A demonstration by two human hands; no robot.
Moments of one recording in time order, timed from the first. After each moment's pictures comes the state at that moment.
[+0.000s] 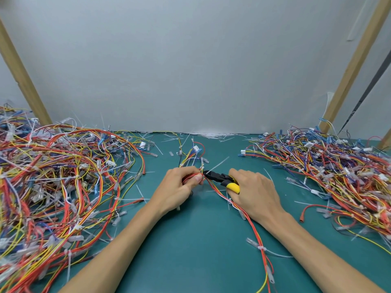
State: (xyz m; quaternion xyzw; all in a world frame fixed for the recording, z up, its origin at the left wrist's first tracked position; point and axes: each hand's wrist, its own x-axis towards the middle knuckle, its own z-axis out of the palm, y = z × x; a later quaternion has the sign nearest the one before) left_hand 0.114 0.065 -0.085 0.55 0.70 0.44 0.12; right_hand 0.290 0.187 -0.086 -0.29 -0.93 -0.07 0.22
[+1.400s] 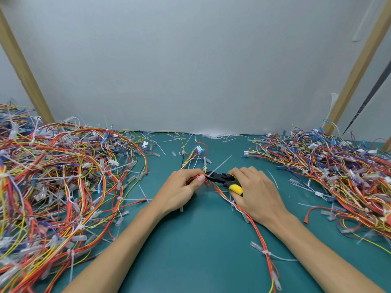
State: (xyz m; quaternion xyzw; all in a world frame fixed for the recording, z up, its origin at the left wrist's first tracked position) left_hand 0.110 0.066 -0.087 0.58 0.69 0.41 0.15; right_hand 0.290 0.188 -0.088 -0.27 -0.94 -0.04 0.21
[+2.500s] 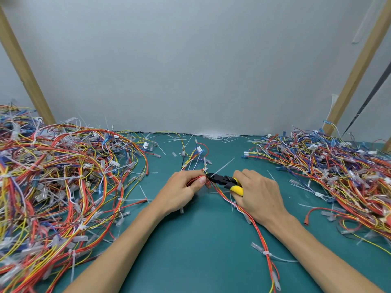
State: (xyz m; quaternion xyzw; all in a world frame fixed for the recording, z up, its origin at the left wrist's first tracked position) left_hand 0.111 0.064 -0.085 0.59 0.68 0.41 0.16; right_hand 0.289 0.185 -0.085 -0.27 -0.93 -0.12 0.24
